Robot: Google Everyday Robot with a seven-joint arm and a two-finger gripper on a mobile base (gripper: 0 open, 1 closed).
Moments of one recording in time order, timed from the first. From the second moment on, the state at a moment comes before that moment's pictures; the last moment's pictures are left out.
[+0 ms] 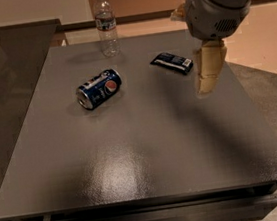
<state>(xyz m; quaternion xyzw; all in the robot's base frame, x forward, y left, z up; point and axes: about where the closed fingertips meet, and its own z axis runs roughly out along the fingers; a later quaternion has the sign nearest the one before) 0.512 -0.121 0.970 -0.72 0.66 -0.06 0.20</state>
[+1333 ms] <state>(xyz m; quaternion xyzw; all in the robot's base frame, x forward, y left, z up) 0.604 0.021 0.933 -0.86 0.48 -0.05 0.15</state>
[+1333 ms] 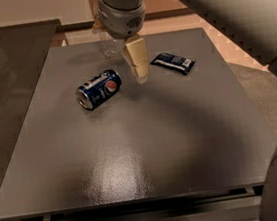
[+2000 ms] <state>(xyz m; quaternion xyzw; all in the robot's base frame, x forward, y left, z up) 0.624 0.053 0.879 -0.90 0.43 -0.04 0.10</state>
